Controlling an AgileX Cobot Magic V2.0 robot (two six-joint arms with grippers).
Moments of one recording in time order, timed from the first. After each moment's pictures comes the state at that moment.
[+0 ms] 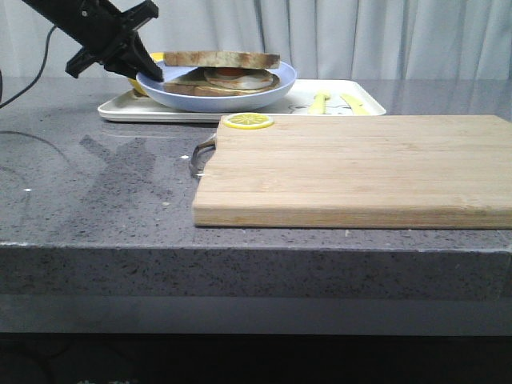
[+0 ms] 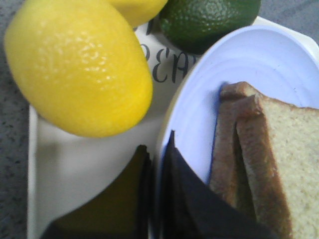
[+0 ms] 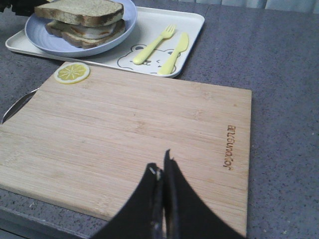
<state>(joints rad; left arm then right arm) -0.08 2.54 -2.63 -0.68 1.10 0.08 0.23 0.48 -0.54 0.06 0.48 -0.01</state>
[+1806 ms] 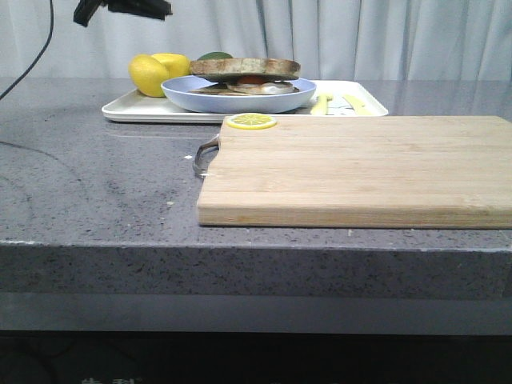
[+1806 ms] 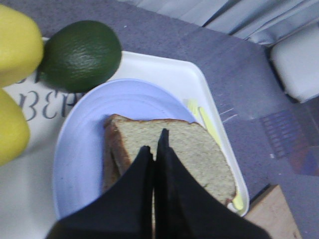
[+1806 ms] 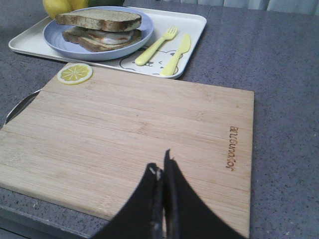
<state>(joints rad) -0.04 2.57 -2.93 -0.90 1.26 0.09 0.23 0.48 -0.54 0.06 0.48 -0.01</state>
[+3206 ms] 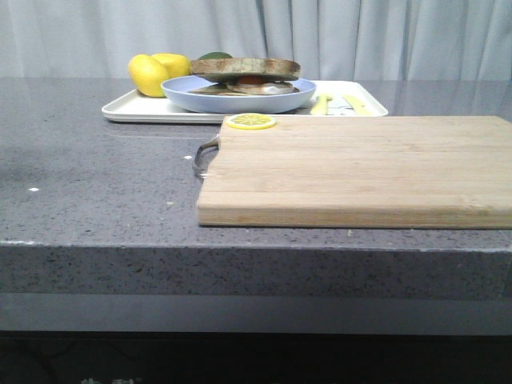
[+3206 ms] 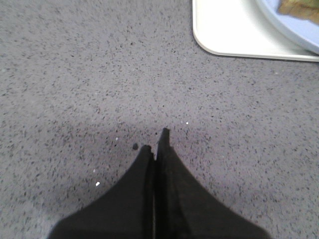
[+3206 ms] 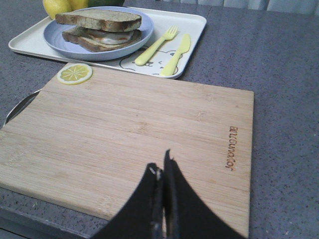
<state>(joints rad) -0.10 1.23 -1.08 -0.12 0.70 0.01 0.23 0.48 -0.54 0.06 0.48 -0.01</state>
